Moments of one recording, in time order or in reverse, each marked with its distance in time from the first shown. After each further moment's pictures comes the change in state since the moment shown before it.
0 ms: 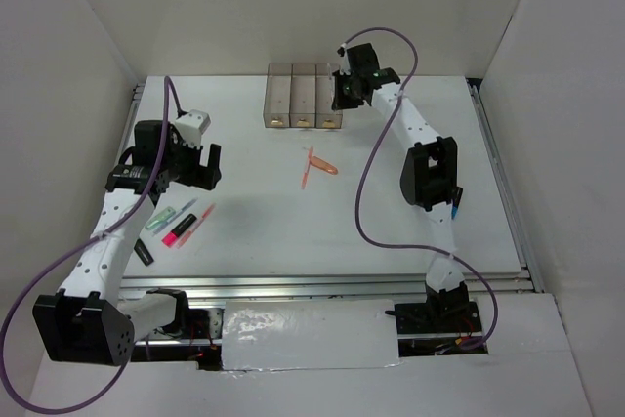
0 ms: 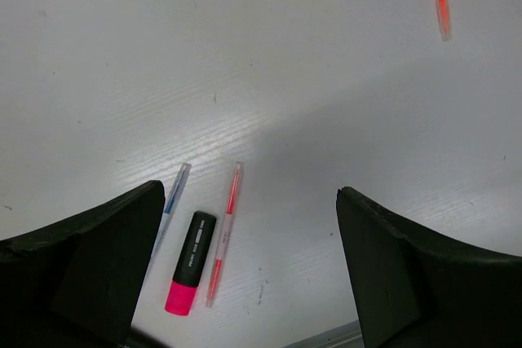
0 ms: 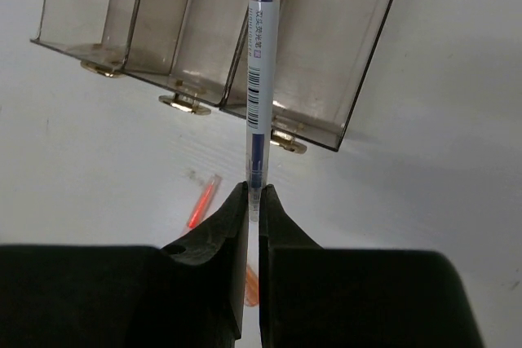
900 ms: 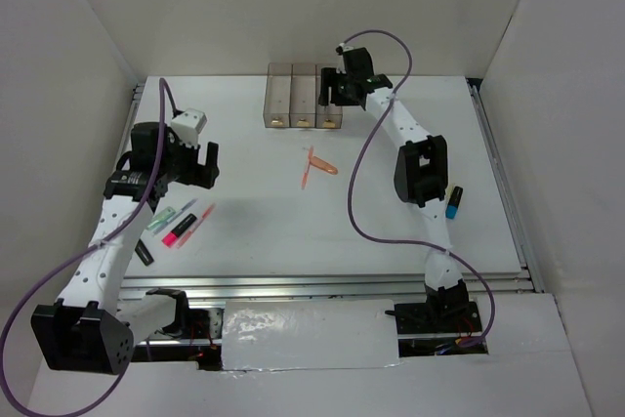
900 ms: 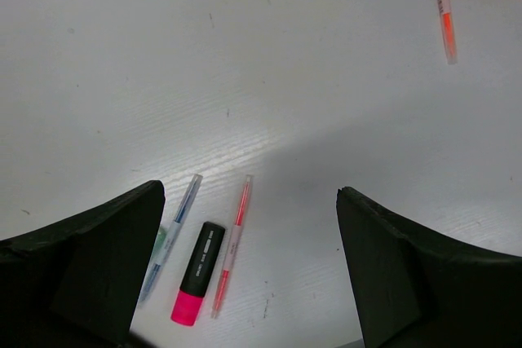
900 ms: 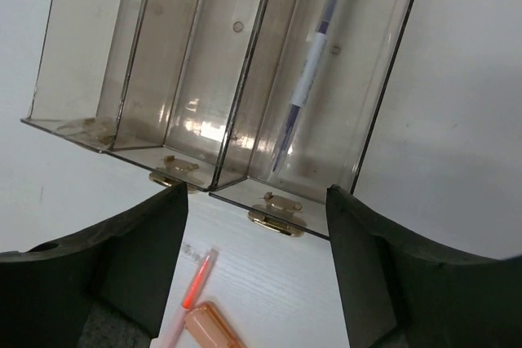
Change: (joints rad) left arm 0.000 -0.043 -0.030 0.066 -0.026 -0.017; right arm 0.006 0.123 0.056 0.175 0.026 0.061
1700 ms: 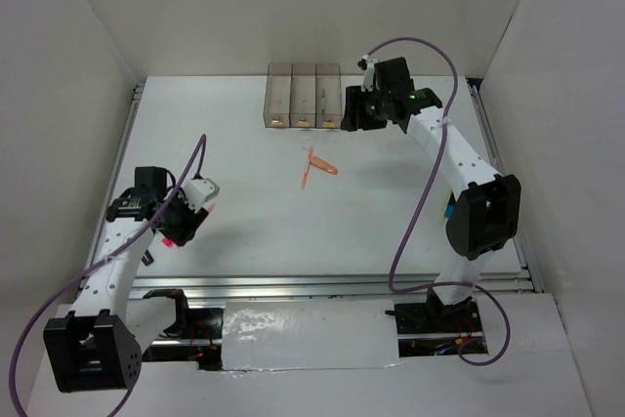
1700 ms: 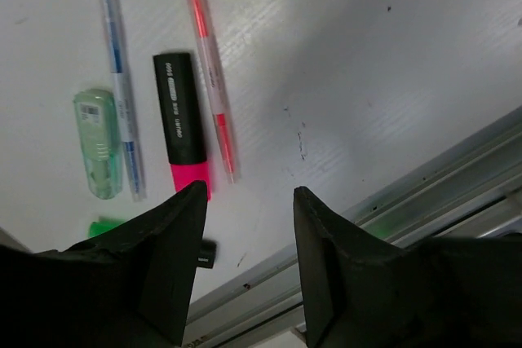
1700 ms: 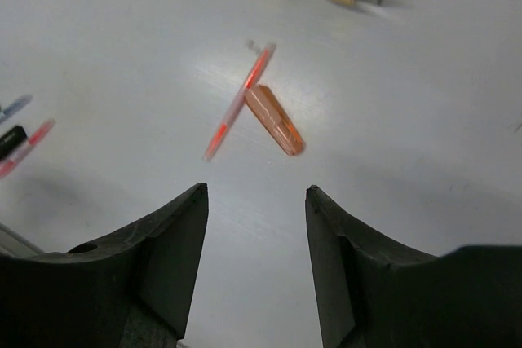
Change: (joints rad) left arm 0.129 -0.109 -0.250 -0.309 0.052 0.573; right arm 0.004 -0.716 -0.651 -0.105 -0.099 -0.060
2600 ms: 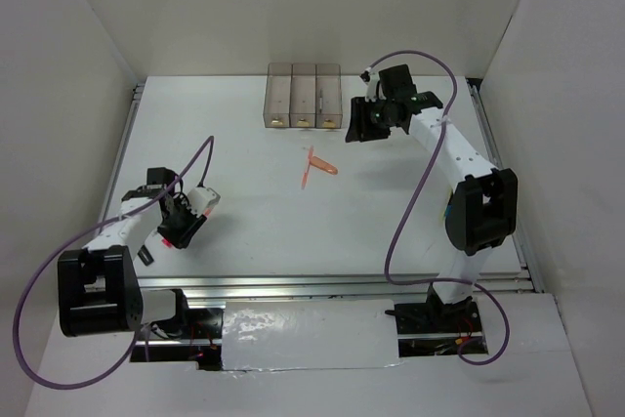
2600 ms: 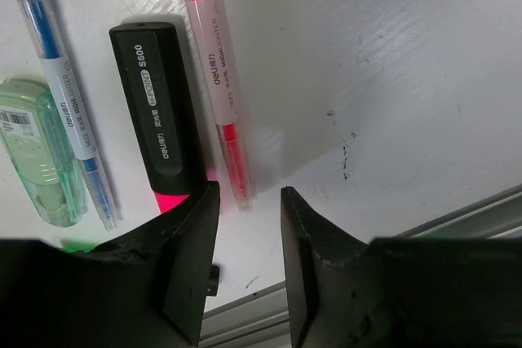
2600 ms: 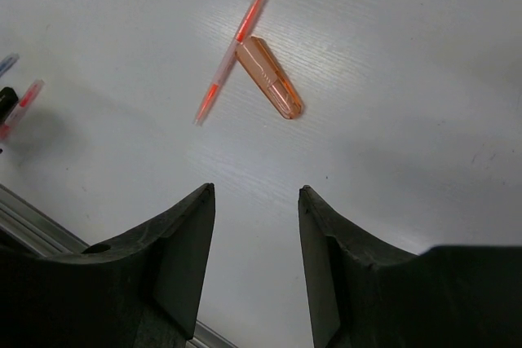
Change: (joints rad) left arm 0.042 0.298 -0.090 0.151 -0.111 0.049; right arm -0.045 0.021 -0.085 -0.048 -0.094 -0.024
